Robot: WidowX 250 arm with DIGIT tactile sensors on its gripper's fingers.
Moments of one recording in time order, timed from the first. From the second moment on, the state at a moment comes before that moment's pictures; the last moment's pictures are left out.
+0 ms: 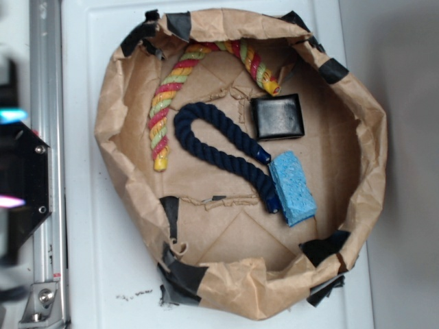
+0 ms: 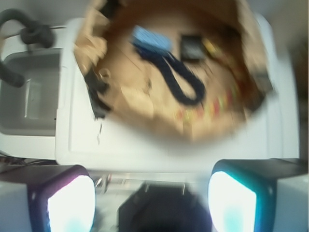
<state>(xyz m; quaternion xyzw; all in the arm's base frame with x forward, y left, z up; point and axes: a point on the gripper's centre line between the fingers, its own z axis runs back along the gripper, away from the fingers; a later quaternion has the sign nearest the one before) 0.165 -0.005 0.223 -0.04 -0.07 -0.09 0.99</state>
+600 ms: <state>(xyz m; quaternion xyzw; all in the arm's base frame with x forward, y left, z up) 0.303 -0.006 0.088 -0.01 -0.05 -0.23 0.97</state>
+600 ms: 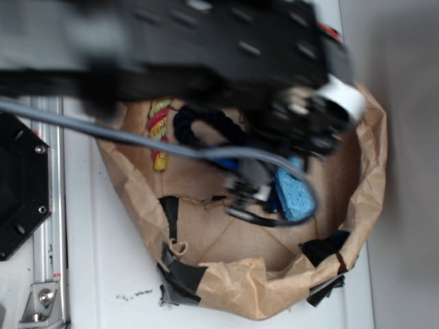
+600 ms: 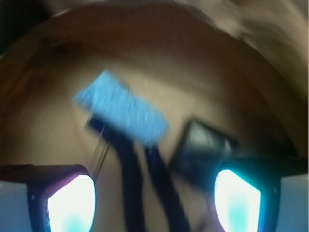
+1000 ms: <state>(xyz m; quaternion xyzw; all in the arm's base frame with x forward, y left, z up) 0.313 -0.037 0.047 -0.05 -0.04 -0.24 0.97</state>
